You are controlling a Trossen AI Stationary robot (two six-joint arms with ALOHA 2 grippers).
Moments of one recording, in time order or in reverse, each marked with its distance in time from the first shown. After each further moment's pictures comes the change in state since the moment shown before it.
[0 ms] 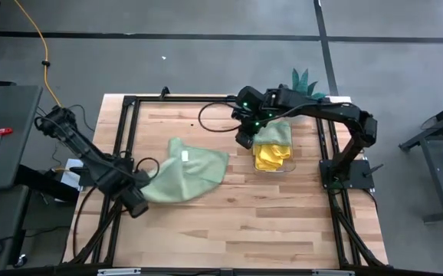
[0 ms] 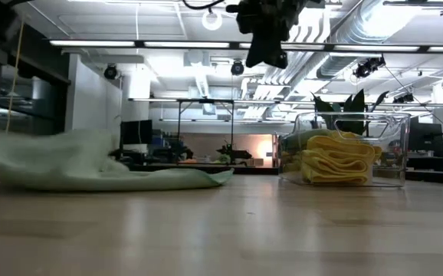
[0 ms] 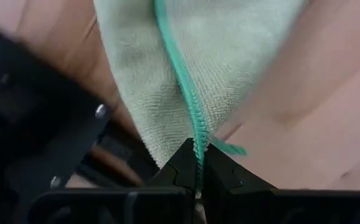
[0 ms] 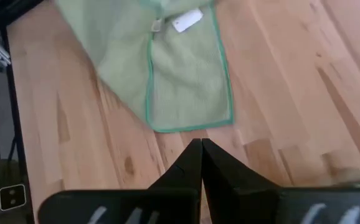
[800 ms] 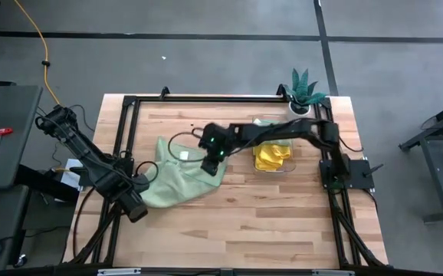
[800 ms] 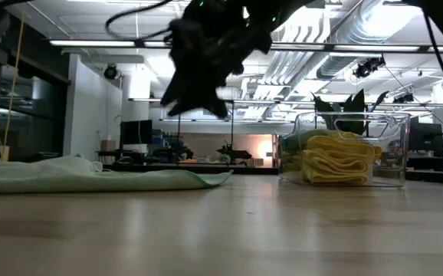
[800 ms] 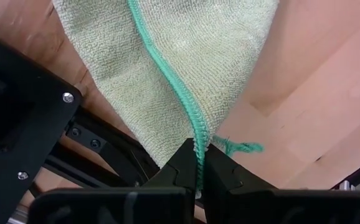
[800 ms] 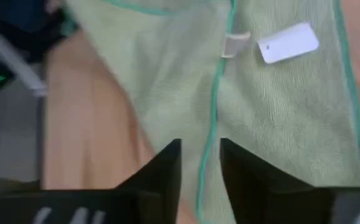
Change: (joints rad) left arm -0.046 0.001 -0.016 0.078 0.059 -0.057; right arm 0.174 0.368 0.000 0.542 -0.051 0.215
